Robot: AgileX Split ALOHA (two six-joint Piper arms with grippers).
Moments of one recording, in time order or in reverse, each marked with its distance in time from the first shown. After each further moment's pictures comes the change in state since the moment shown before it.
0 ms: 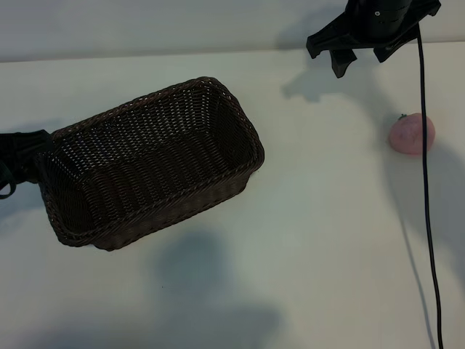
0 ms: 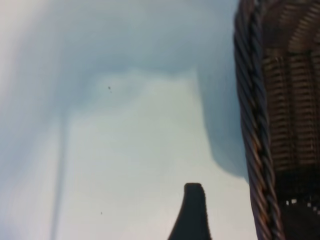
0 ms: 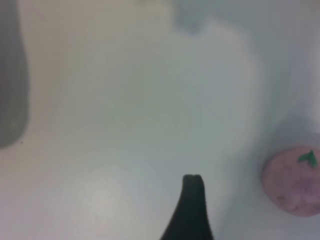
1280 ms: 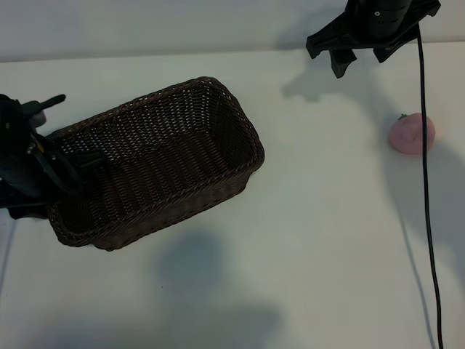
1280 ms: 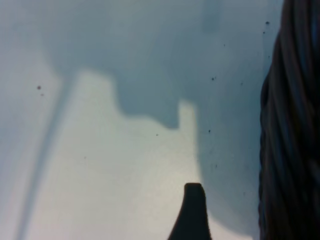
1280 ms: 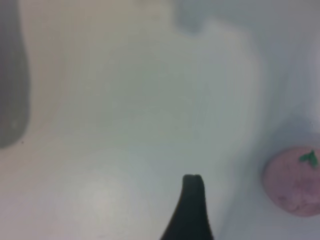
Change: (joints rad) left arm 0.000 0.421 0.004 -0.063 -0.234 -0.039; right arm 0.000 0.000 0.000 0.002 0.000 0.000
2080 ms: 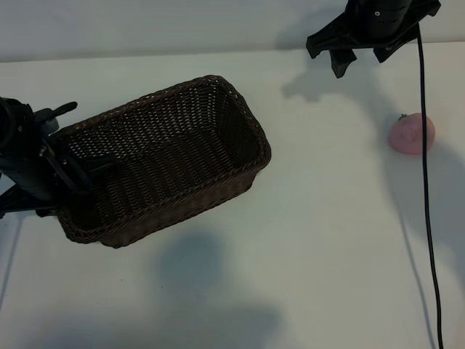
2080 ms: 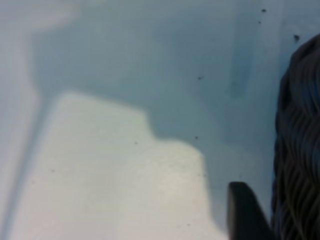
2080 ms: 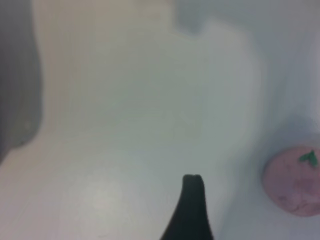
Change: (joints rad) left arm 0.000 0.060 0.000 -0.059 -0.042 0.055; right arm 0.000 0.000 0.000 0.000 0.000 0.000
